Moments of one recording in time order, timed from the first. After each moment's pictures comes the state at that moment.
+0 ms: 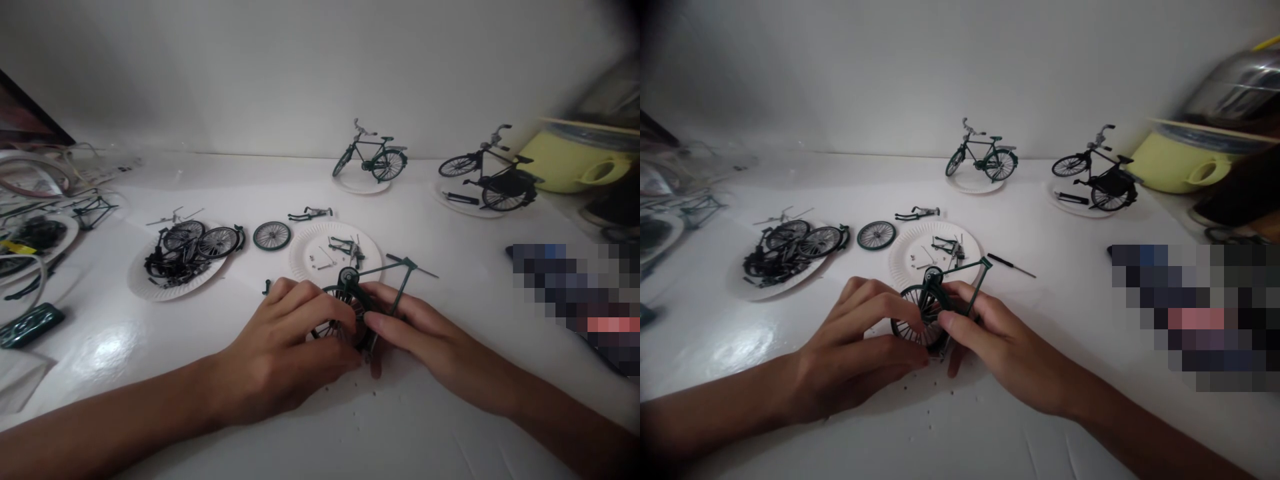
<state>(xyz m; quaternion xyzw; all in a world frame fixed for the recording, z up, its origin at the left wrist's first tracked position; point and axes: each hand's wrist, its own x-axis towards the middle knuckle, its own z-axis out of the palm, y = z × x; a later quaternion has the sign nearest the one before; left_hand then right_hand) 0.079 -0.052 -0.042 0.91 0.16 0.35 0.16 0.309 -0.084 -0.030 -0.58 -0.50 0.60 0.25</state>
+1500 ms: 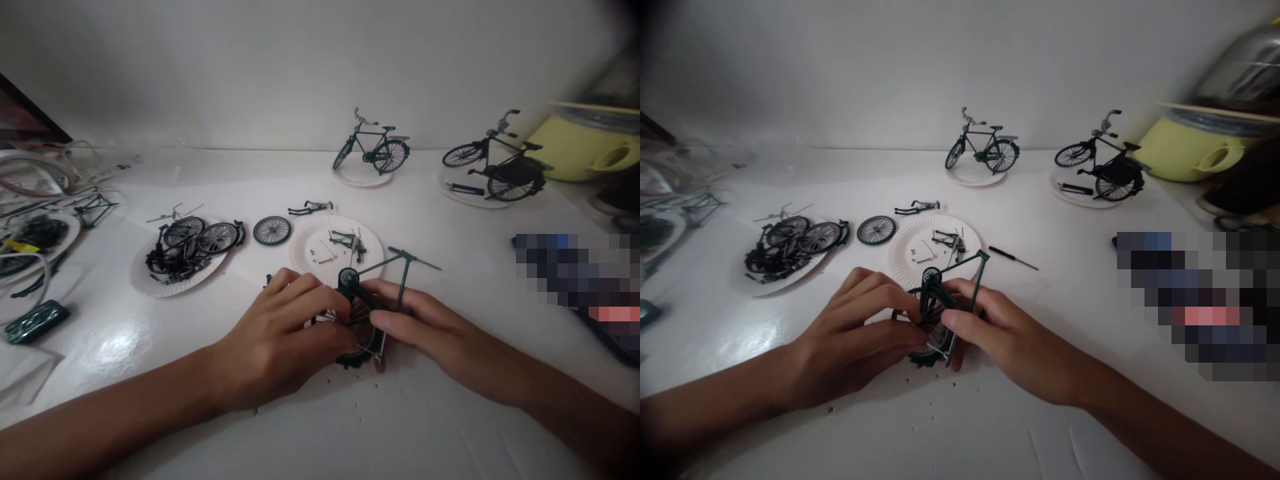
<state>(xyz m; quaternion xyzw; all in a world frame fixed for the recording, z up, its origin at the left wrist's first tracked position) 0.078 -0.048 -0.035 0.92 0.17 0.32 0.12 0.311 -0.082 -0.026 -0.56 -0.48 0.64 0.22</state>
